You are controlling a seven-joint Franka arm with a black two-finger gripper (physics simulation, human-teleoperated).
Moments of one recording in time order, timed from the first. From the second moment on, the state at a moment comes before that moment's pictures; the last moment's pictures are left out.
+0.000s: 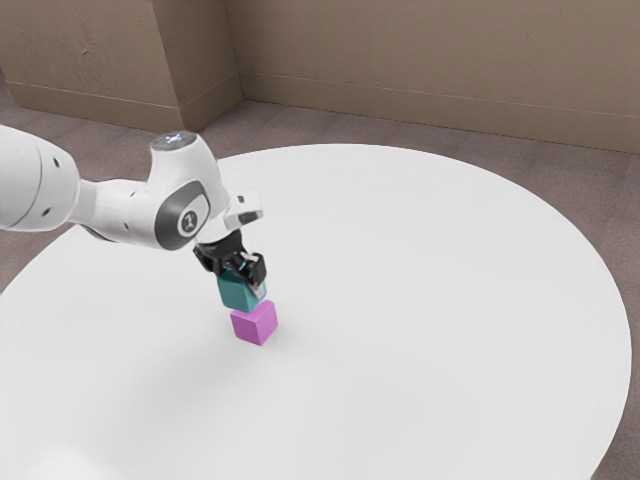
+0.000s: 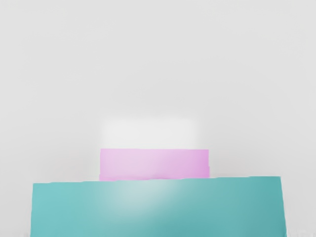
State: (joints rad) arm -0.02 0.24 0.03 -2.07 -0.07 2.47 0.06
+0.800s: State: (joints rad) arm -0.03 0.29 0.03 -2.03 -0.03 2.49 0.09
